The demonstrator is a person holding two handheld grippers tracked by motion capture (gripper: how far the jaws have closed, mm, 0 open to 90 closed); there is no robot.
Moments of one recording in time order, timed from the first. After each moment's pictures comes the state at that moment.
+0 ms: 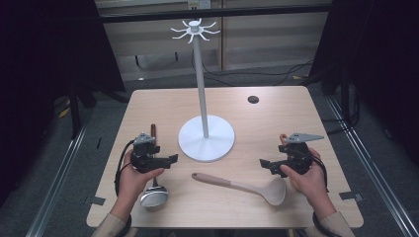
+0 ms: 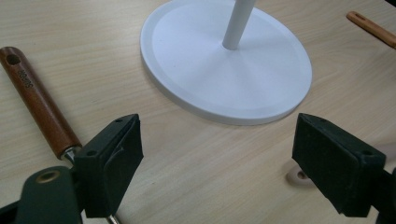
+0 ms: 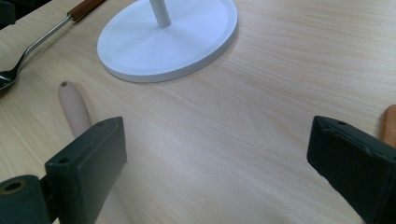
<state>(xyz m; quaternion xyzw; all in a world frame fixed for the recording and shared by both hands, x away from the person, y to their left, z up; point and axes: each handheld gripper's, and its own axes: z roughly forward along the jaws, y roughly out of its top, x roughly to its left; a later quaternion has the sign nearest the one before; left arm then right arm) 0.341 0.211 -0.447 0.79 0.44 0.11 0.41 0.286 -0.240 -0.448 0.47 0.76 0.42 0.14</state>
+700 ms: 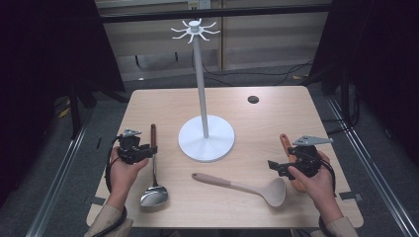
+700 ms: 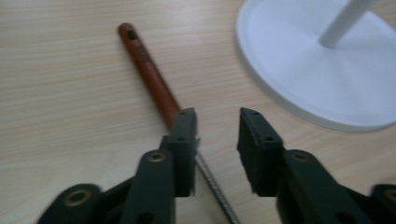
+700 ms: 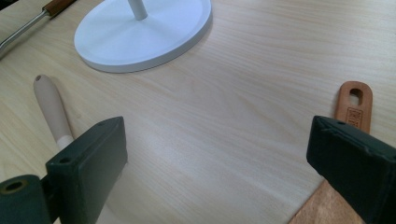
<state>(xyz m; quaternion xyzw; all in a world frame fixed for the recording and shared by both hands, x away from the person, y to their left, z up) 0.366 0.253 -0.452 0.76 0.53 0.16 0.35 0.275 -0.259 -0.449 0.49 0.75 0.41 0.16</state>
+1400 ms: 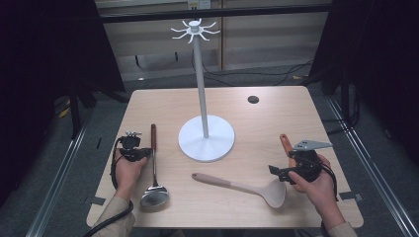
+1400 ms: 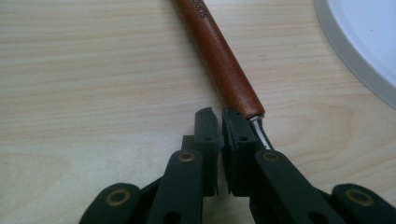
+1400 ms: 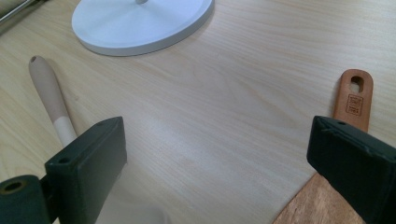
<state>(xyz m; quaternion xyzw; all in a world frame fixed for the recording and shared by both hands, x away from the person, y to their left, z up) 0.395 0.258 -0.492 0.75 0.57 0.15 0.30 0.265 -0.256 -0.453 0.48 0.77 0.39 0.16</state>
